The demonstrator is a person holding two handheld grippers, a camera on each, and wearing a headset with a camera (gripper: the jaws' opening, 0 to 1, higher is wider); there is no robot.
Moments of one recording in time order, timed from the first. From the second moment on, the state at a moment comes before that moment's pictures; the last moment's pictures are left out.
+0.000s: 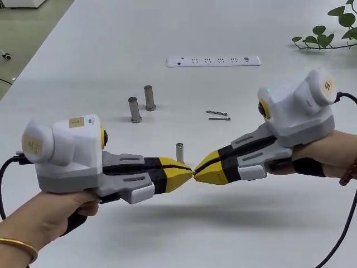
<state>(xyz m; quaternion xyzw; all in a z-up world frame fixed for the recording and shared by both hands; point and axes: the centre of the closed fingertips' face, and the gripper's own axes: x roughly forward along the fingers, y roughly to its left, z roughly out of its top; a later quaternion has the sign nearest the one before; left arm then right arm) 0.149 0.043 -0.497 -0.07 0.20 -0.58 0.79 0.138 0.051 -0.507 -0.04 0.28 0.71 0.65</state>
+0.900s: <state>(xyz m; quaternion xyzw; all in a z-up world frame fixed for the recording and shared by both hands) 0.177 0.063 -0.514 -0.03 0.20 -0.50 0.84 0.164 0.036 -0.525 -0.16 0.29 0.67 0.66</state>
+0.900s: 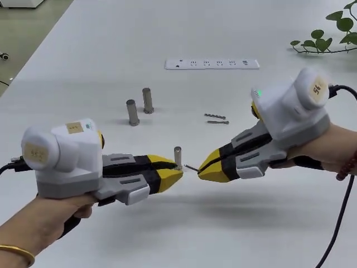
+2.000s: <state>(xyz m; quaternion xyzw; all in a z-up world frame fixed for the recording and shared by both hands) 0.236 0.069 -0.579 0.04 0.25 -0.36 0.90 0.211 0.024 -0.562 -0.25 0.34 0.64 0.64</state>
